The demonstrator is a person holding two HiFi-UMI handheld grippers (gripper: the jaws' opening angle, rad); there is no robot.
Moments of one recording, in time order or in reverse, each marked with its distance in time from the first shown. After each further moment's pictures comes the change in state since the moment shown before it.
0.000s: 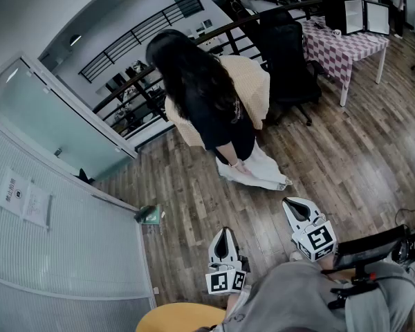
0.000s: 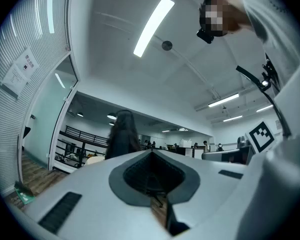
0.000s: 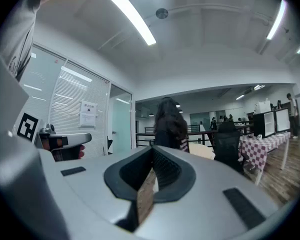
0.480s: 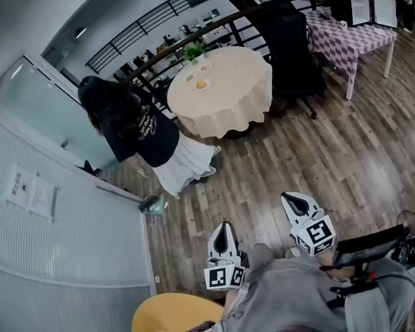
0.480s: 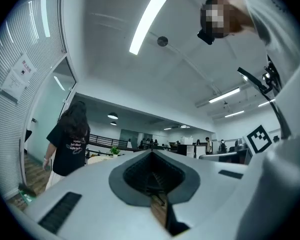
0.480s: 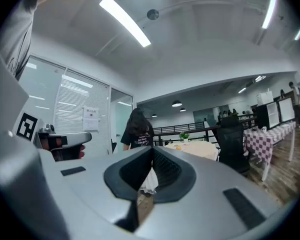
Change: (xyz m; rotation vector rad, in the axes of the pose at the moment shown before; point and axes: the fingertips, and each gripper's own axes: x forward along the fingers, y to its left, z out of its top) left arm 0.027 -0.055 -0.014 0.021 0.008 0.026; right arm -0.011 -0.057 -0.013 0.054 -0.002 0.049
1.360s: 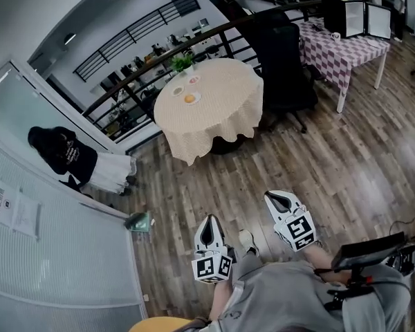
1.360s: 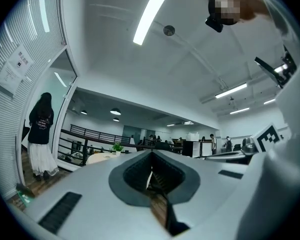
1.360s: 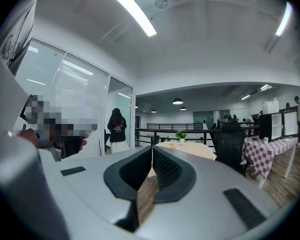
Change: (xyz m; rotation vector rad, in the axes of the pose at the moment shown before) left arm 0.129 0.063 -0.025 0.008 0.040 0.030; right arm 0.120 -0.055 -0.016 -0.104 0.054 -0.002
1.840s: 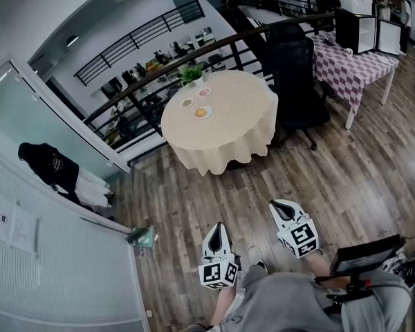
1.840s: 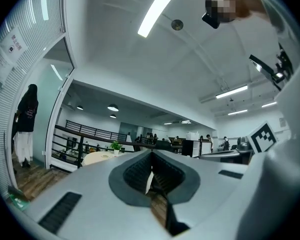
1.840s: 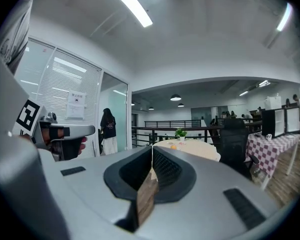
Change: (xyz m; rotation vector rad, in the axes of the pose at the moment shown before) left arm 0.099 0.090 -0.001 -0.024 0.033 -0.054; right arm 0.137 -0.010 0.012 0.026 0.037 -0.037
